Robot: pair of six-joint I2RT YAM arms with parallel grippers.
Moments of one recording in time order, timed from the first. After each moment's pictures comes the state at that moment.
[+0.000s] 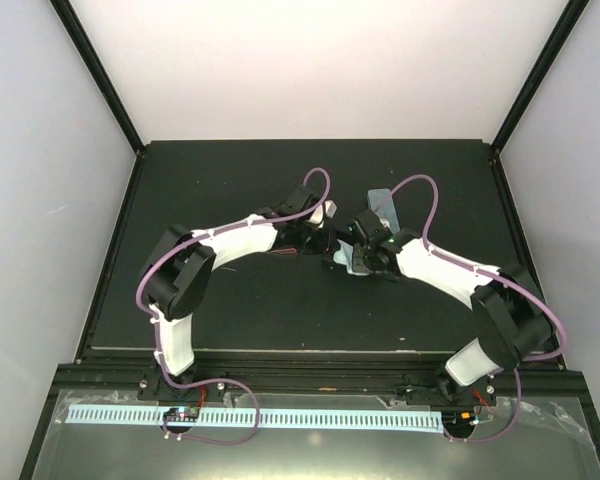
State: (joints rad) left arm -0.69 1.90 1.29 -0.28 0.41 -0.61; right arm 0.63 1.52 0.95 -0.59 0.21 0.66
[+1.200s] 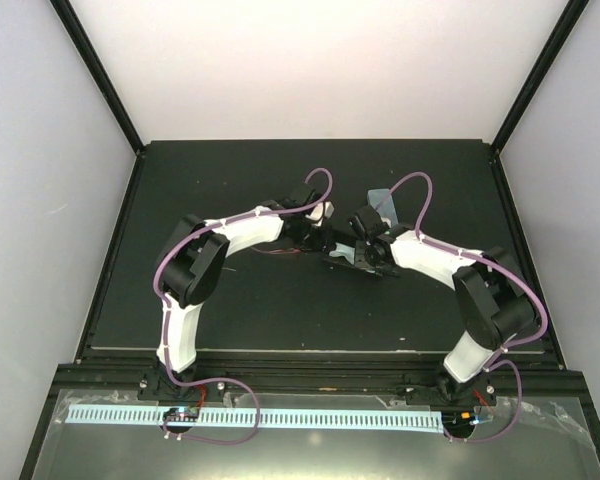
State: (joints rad) left arm -0.64 2.05 1.42 -0.40 0.40 -0.53; right arm 0.57 1.66 0.99 -0.56 0.21 0.63
